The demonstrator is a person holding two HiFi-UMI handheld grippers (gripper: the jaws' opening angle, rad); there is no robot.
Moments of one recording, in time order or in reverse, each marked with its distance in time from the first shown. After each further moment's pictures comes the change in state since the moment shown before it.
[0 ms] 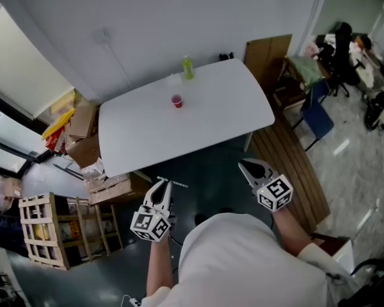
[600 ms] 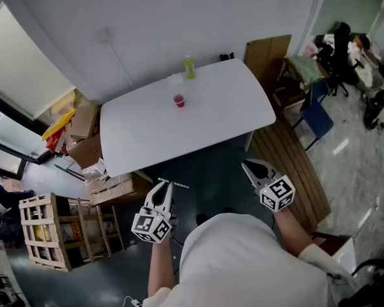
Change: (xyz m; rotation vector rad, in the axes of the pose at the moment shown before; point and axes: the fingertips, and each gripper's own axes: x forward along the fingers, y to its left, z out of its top) left arm -0.015 0.006 0.006 -0.010 -0.012 -0.012; right arm -0.002 0.008 -0.005 0.017 0.005 -0.033
